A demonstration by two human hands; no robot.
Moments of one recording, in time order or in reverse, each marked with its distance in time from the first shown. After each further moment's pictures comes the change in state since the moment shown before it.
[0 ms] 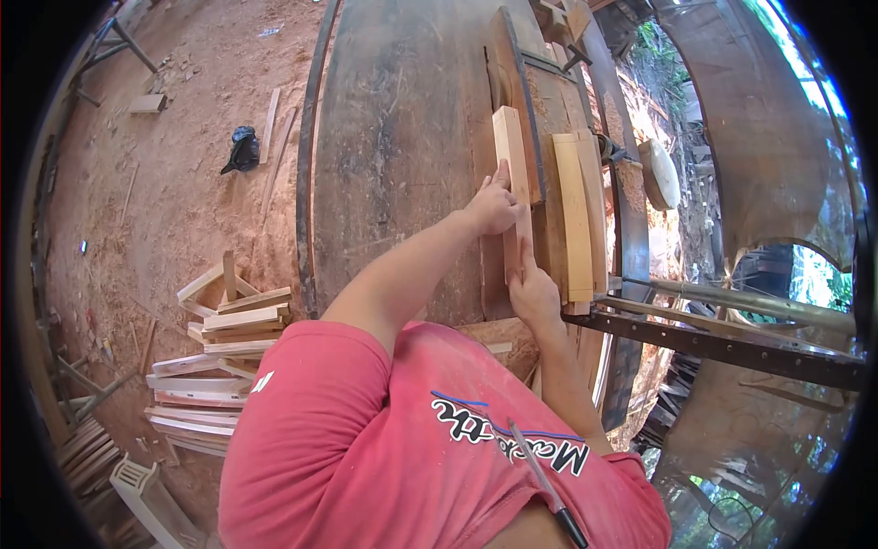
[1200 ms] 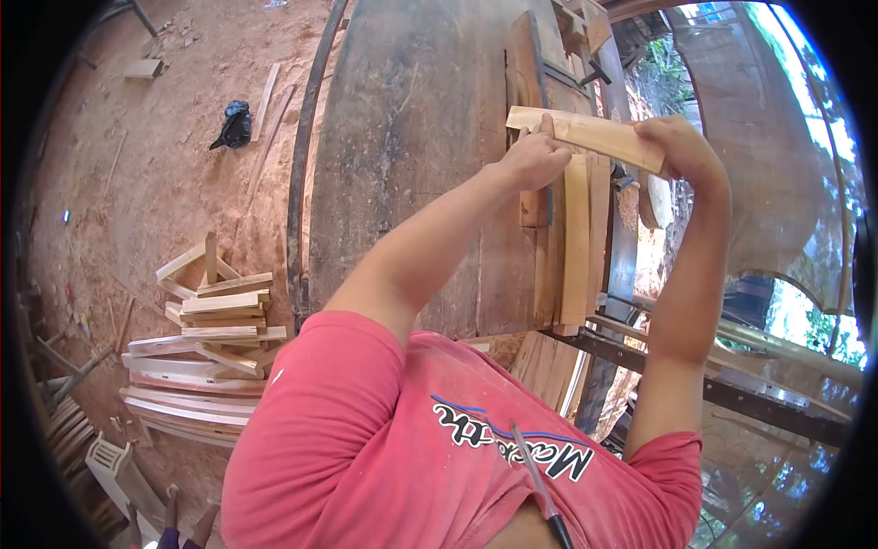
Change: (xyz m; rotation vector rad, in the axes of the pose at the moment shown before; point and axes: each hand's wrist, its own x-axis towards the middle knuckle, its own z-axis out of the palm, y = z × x) left_hand 0.067 0.051 -0.092 -0.316 0.195 0.059; right_hand 0.187 -0.072 -0.297 0.082 -0.106 -0.099
